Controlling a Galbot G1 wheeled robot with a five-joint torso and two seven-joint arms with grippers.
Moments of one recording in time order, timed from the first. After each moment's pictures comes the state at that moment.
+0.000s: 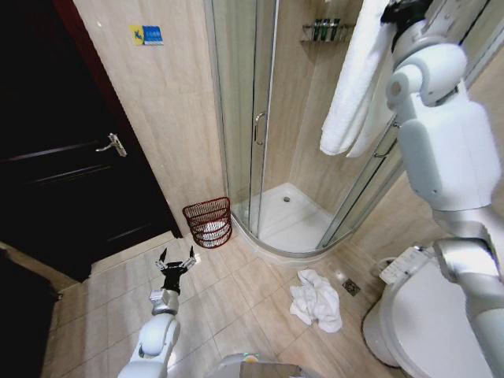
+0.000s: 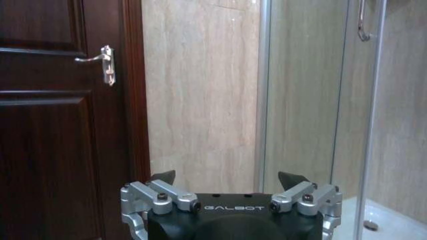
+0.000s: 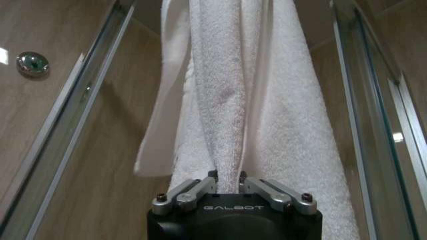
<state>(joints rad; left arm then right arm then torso) 1.54 -1.40 -0.59 -1.84 -0.19 -0.18 -0.13 0.20 0.95 0.03 1.50 0.62 -0.36 0.36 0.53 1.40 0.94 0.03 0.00</state>
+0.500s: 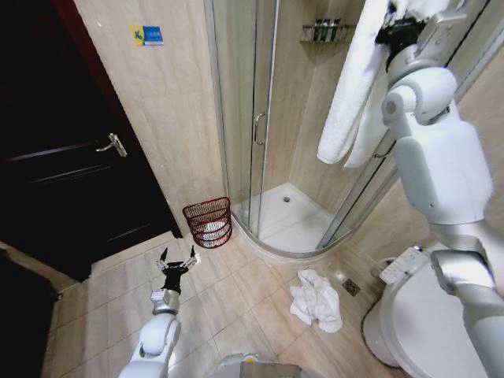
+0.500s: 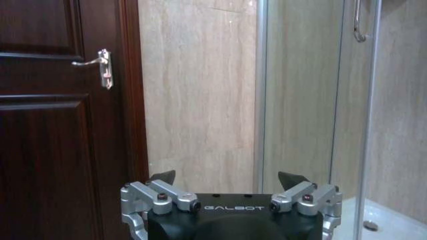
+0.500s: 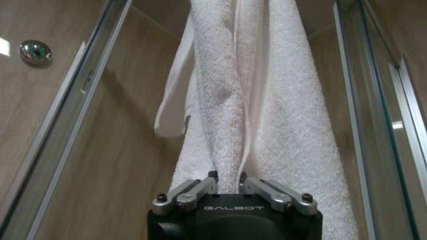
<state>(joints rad) 1.53 -1.40 -0.59 -1.84 -0.17 -0.19 -0.12 0.11 0.94 0.07 1.55 0.62 -0.36 0.36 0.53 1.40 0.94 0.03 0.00</state>
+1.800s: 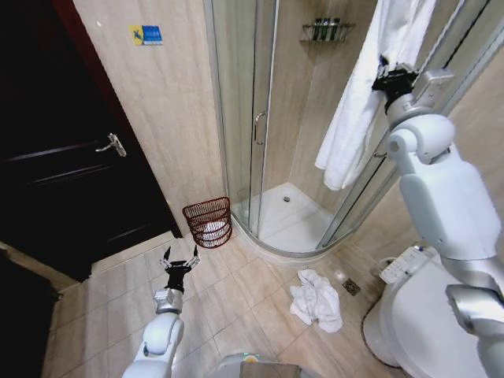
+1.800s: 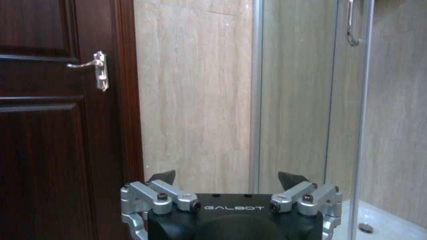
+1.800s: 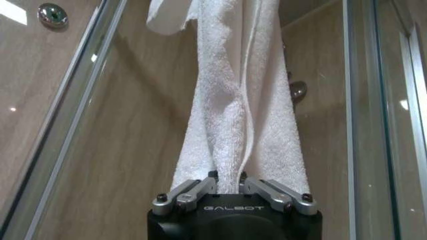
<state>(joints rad) 1.53 -1.42 -0.58 -1.85 -0.15 -0.19 -0.12 -0.12 0.85 0.16 1.66 0.63 -0.35 0.31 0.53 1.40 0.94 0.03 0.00</state>
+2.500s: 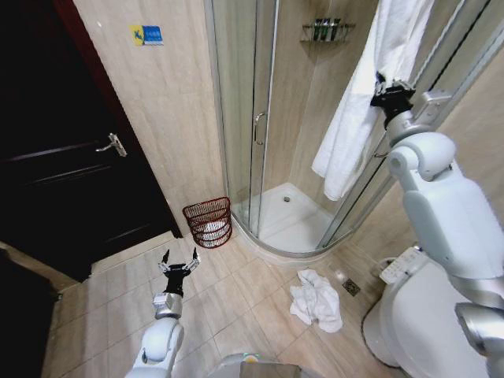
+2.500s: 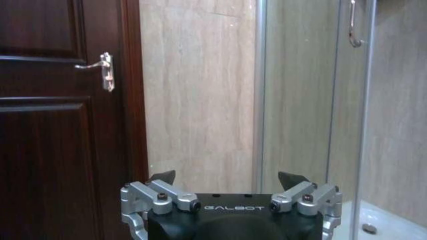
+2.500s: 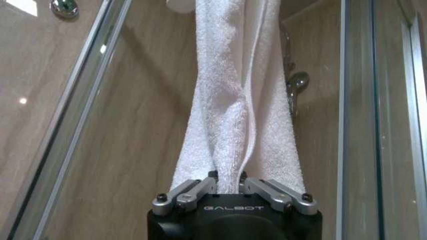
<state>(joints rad) 1.57 -1.44 -0.58 -1.87 -0.13 -0.21 -0.14 -0.28 0.79 0.24 1.77 0.65 -0.34 0.29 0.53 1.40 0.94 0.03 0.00</state>
